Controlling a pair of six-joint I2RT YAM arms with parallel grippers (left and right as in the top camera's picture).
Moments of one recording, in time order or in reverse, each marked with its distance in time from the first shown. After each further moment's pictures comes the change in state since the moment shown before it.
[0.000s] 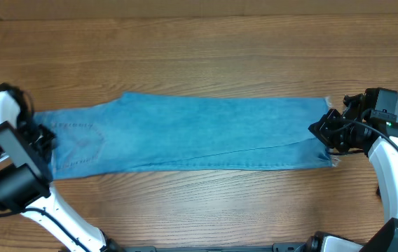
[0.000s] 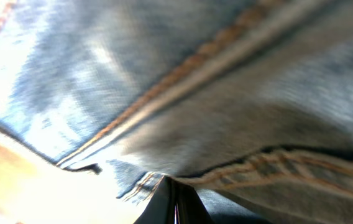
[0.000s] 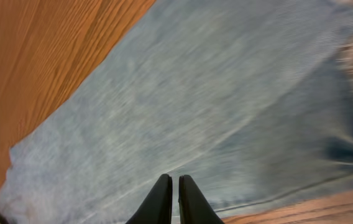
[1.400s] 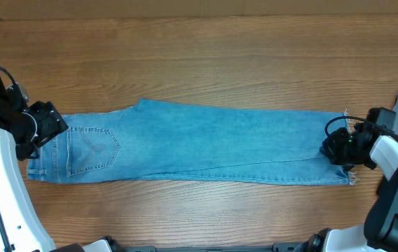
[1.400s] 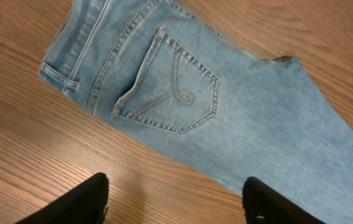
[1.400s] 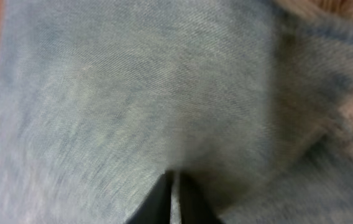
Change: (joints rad) left arm -0.147 -0.721 0.010 -0.216 0.341 0.180; right arm -0.163 0.247 -0.141 0.227 0.107 0.086
